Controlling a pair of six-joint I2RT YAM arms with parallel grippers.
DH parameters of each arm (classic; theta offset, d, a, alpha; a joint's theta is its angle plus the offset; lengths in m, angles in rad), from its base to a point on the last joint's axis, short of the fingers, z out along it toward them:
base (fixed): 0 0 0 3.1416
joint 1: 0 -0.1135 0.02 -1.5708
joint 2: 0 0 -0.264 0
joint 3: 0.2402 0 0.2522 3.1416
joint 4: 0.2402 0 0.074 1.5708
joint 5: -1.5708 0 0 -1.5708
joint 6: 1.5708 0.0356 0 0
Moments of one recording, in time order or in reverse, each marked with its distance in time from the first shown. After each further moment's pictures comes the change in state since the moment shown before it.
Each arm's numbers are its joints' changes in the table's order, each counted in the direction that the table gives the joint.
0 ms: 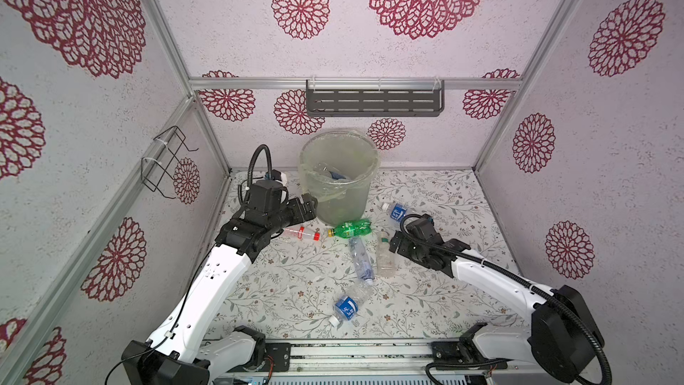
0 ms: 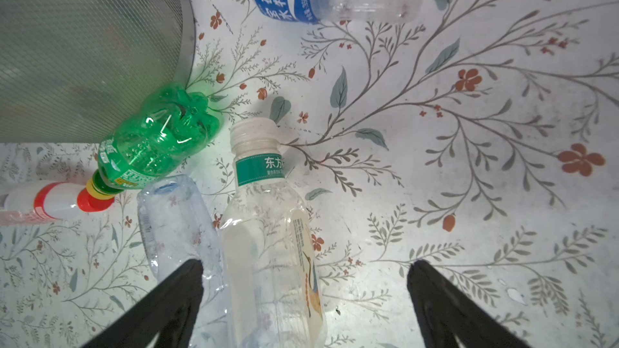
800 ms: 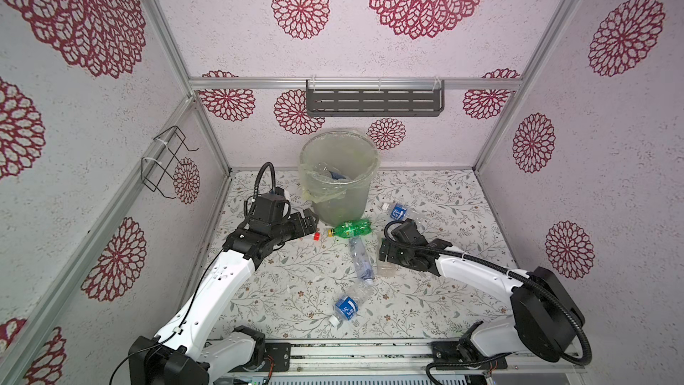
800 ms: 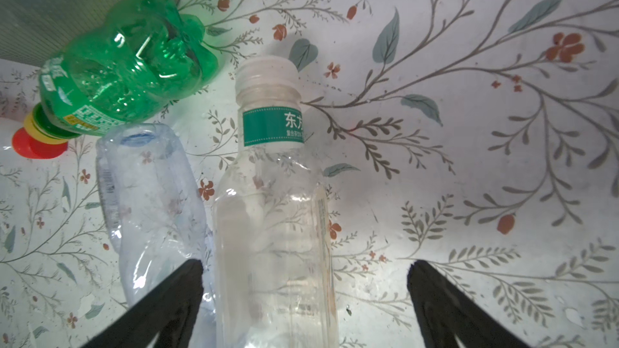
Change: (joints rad) left arm -0.022 0.011 -0.170 -0.043 -0.082 -0.031; right arm -0.091 -0.142 0.031 -0.030 0.003 -0.044
